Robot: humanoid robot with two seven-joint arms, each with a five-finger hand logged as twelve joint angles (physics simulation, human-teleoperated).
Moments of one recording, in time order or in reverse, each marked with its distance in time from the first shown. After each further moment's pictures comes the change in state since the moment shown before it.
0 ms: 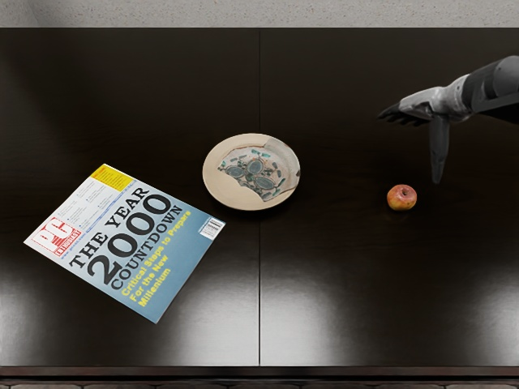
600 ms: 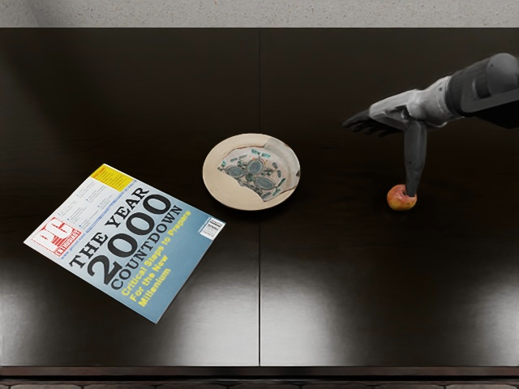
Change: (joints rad) left arm -0.001 0.000 0.000 0.000 0.000 0.000 0.000; right arm 0.010 -0.078 0.071 0.272 0.179 0.000 -0.114
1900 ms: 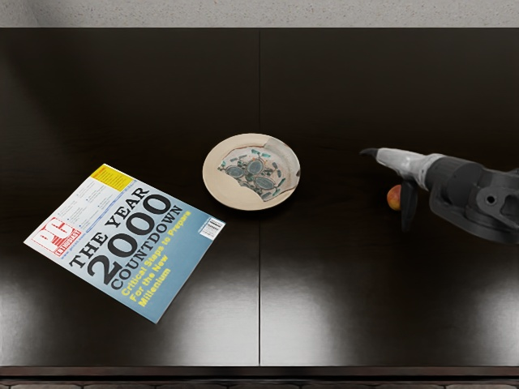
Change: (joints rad) left arm 0.000 0.000 0.000 0.000 0.000 0.000 0.000; right arm -0.374 0.018 0.002 0.204 -0.557 -0.531 -0.001
